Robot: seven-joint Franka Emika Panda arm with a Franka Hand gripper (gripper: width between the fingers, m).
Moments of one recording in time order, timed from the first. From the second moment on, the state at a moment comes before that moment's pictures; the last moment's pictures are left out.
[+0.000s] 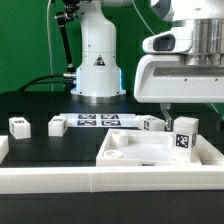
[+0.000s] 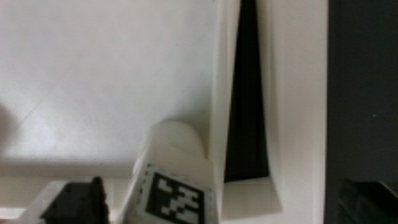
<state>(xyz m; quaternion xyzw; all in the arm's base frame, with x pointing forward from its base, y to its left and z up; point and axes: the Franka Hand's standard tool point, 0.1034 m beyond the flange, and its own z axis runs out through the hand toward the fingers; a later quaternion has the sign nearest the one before) 0.594 0.120 0.074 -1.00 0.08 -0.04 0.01</state>
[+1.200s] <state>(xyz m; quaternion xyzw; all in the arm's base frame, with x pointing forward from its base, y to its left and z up) 0.480 0.138 0.056 -1.00 0.07 -0.03 0.01</state>
